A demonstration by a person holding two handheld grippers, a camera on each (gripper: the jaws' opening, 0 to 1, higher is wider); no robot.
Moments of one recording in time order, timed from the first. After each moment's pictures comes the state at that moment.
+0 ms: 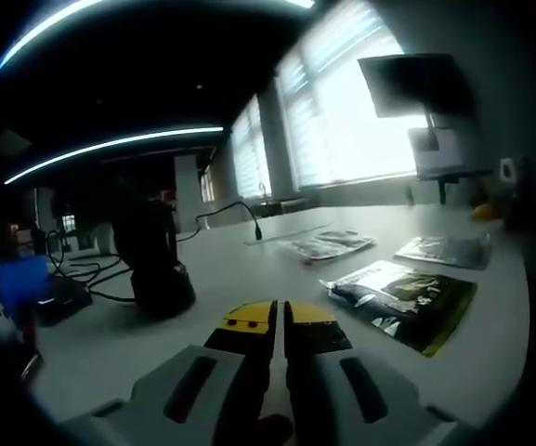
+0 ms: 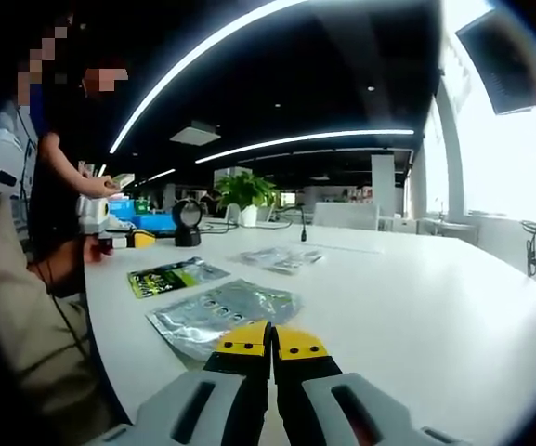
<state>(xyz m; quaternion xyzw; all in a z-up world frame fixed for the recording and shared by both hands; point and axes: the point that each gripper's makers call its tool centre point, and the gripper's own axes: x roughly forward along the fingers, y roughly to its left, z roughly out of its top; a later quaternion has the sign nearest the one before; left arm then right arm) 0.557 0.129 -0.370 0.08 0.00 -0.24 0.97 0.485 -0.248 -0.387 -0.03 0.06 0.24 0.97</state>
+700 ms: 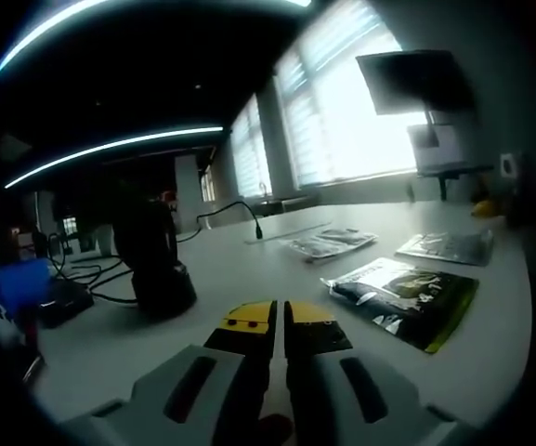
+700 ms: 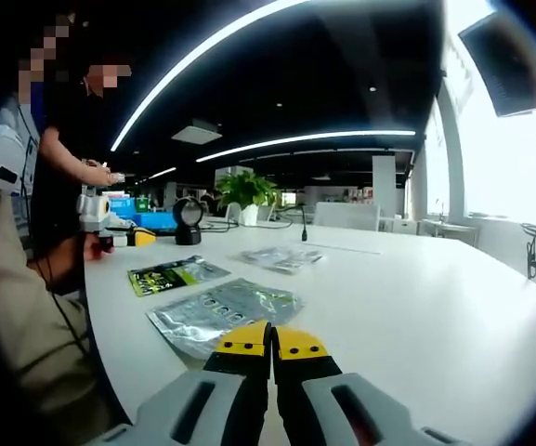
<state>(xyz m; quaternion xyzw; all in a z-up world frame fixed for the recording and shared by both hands) 0.558 0.129 -0.370 0.09 0.00 -0.23 0.97 0.485 -0.248 -0.388 -0.04 0.05 0.24 0.97</state>
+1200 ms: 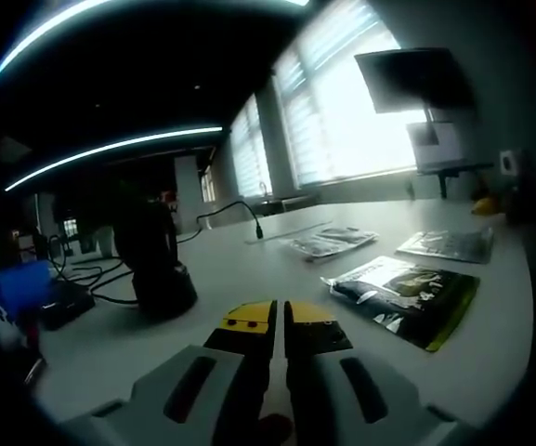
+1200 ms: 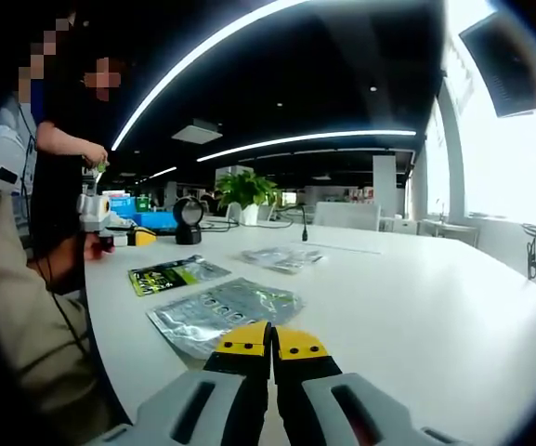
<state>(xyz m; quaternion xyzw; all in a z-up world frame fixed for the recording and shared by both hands) 0.558 0.129 -0.370 0.10 0.00 -0.23 0.97 0.485 -0.247 -0.388 -0.04 0.06 0.24 0.97</state>
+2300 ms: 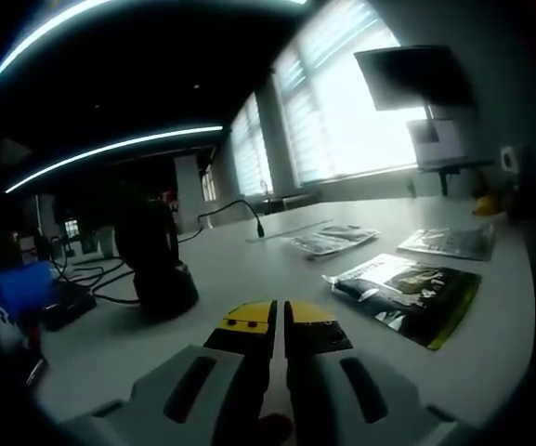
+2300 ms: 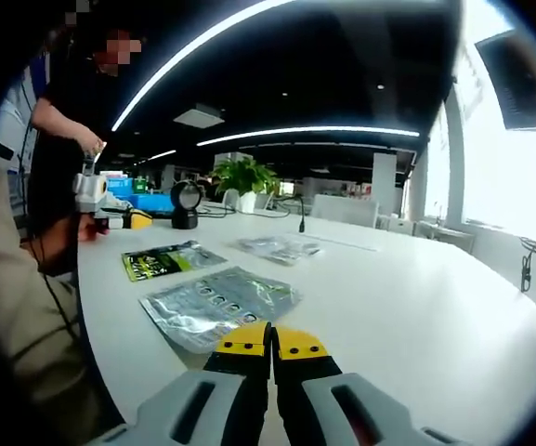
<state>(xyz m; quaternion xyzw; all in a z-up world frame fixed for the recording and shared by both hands) 0.560 0.131 -0.373 0.10 0.00 -0.23 0.97 0.487 -0.244 -0.394 -0.08 0.07 0.23 0.97</state>
